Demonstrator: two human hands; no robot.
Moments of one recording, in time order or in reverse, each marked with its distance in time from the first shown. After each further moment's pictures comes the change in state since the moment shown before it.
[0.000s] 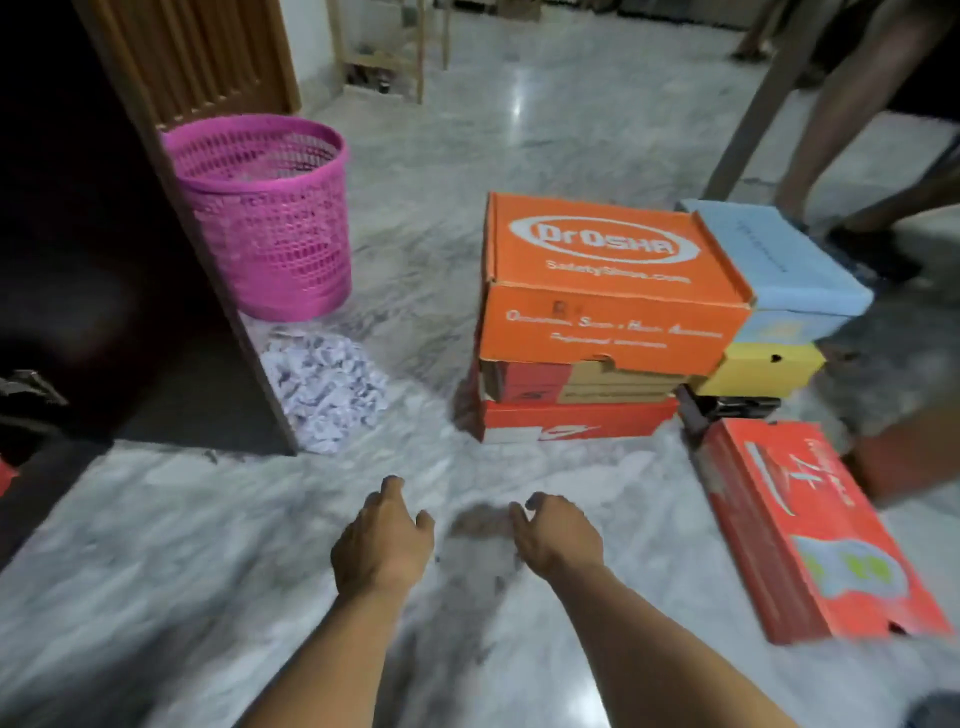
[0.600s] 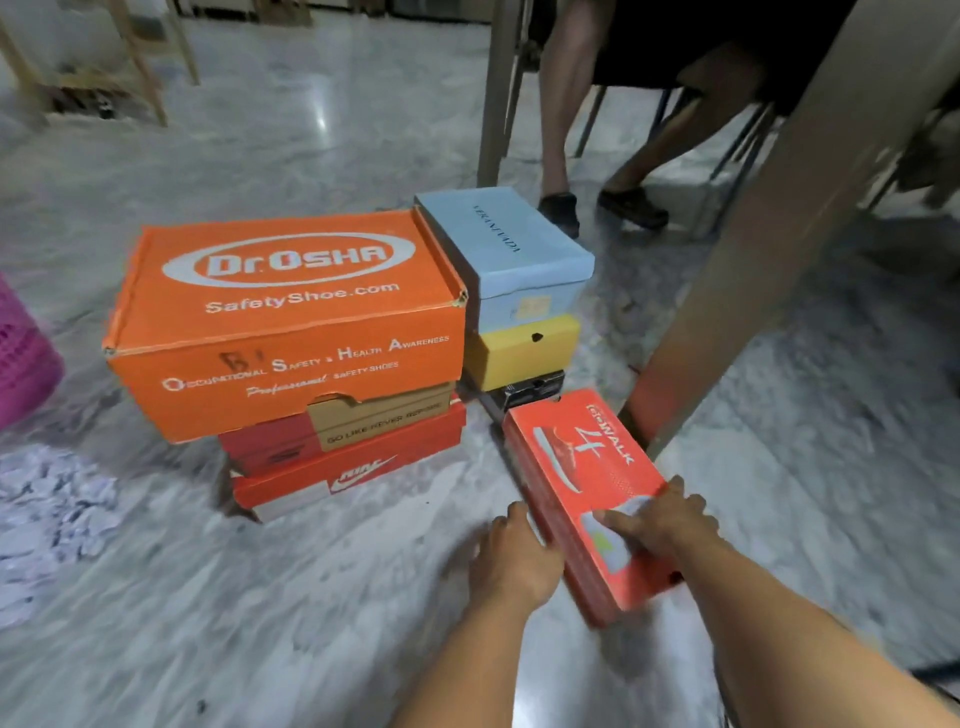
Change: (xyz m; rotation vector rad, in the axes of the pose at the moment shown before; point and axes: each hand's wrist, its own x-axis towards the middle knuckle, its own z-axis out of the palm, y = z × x) left_hand -0.084 0.298 0.203 -0.097 -0.556 0.384; right_hand 0.013 0.342 -0.148 0.253 0.122 0.823
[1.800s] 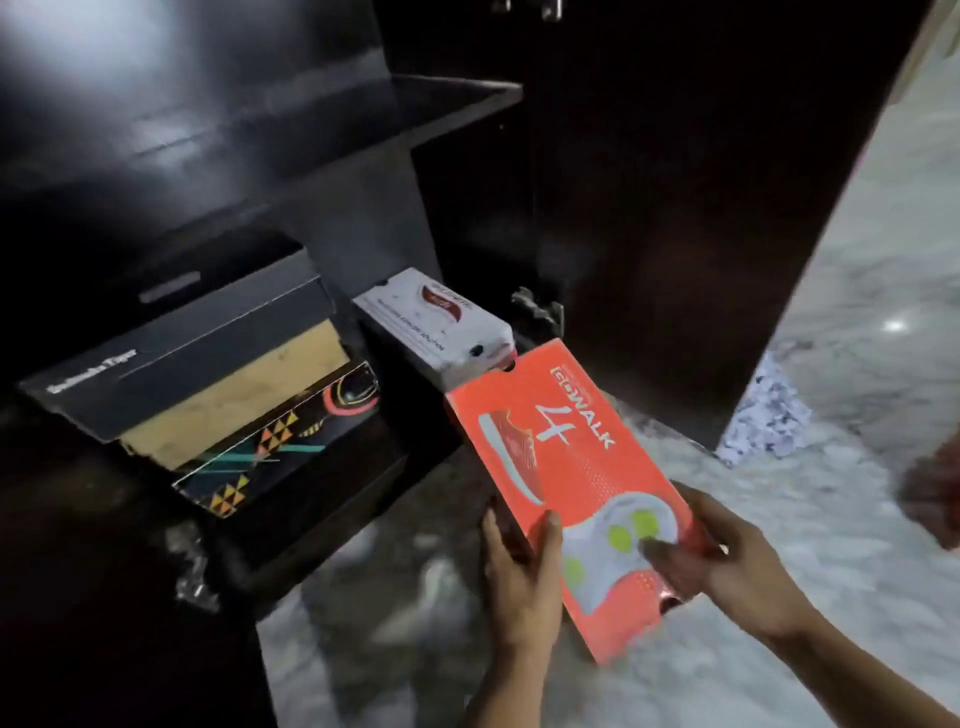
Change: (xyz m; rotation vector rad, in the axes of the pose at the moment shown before) left_hand -0.348 -0.443 -0.211 -0.832 1.417 -0.581; right_hand -0.495 -0.220 0.290 0.265 -0.970 -1.274
